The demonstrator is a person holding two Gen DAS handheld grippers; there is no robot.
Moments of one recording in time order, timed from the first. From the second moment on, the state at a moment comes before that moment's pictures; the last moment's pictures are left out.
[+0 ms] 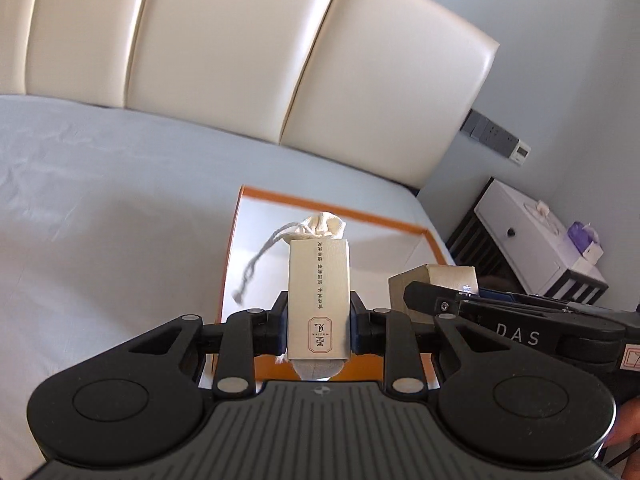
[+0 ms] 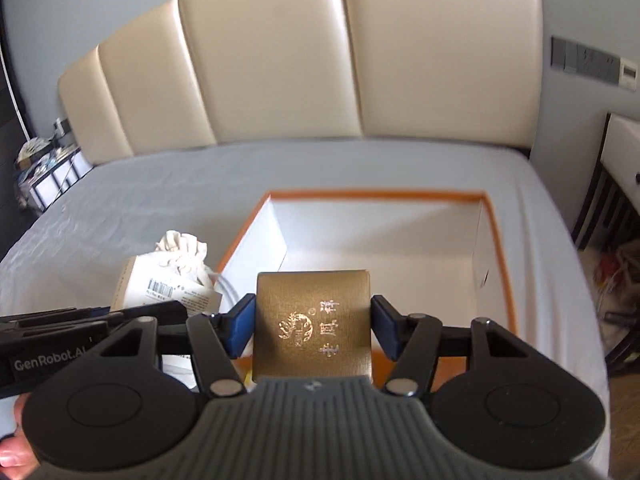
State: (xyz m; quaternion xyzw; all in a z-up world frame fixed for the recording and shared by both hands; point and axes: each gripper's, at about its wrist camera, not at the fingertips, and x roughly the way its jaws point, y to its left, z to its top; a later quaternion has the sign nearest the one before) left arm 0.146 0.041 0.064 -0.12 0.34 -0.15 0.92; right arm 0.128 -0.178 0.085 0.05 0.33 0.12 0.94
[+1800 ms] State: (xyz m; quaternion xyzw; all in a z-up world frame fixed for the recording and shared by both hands) left arm 0.241 -0.003 0.012 0.09 0.46 -0.09 0.88; right arm 0.246 -0.162 -0.039 0.09 0.54 0.11 0.83
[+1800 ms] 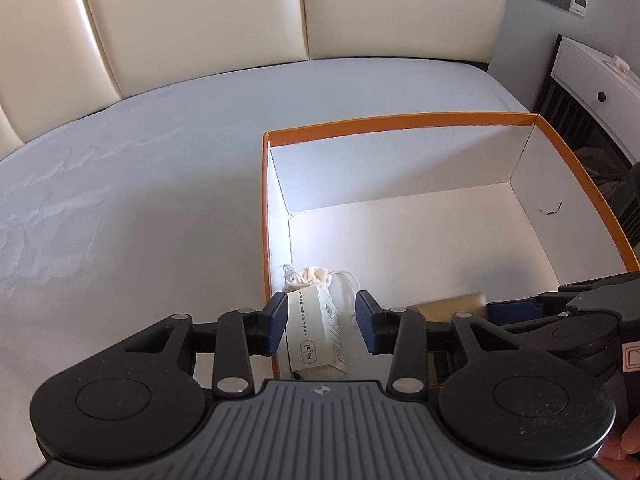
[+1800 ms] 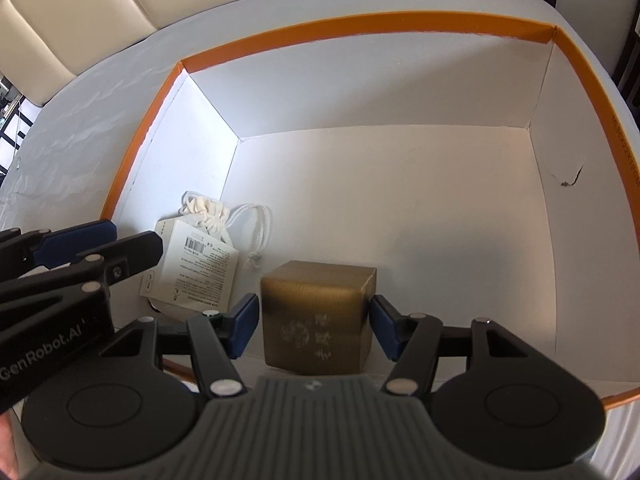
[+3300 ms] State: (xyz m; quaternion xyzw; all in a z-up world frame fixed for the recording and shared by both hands) left arm 0.130 0.031 -0.003 -0.09 0.45 -0.16 0.88; right arm 0.082 -0.184 -0.021 0.02 0.41 0.12 0.90
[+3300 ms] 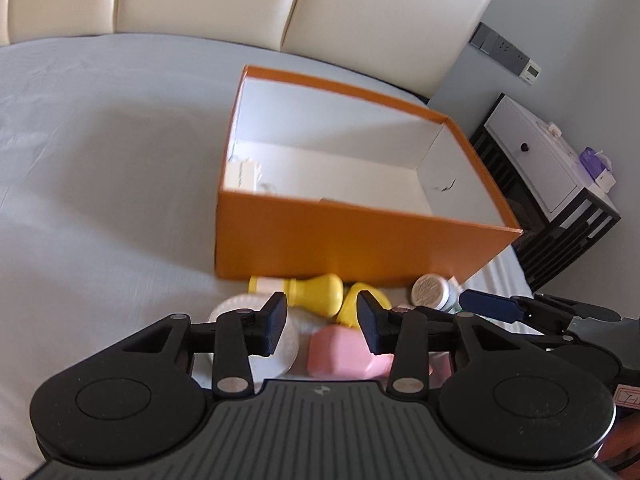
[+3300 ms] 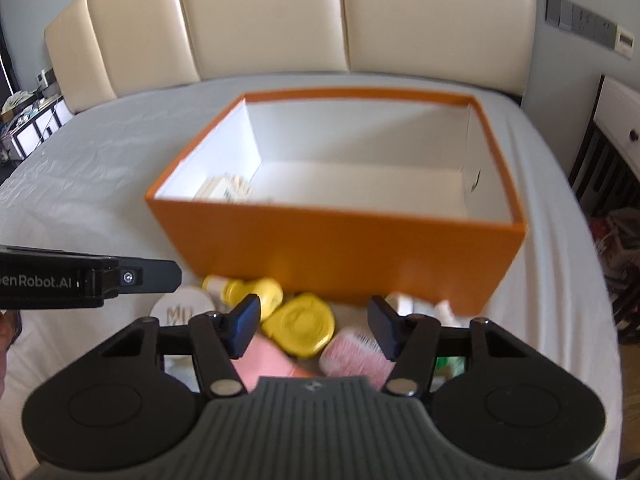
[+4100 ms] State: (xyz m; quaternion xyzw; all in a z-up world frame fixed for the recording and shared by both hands) left arm 0.099 0.068 -0.059 -0.03 0.46 -0.11 0.88; right arm 0.094 -0.118 -0.080 -0.09 0.47 0.17 0.86
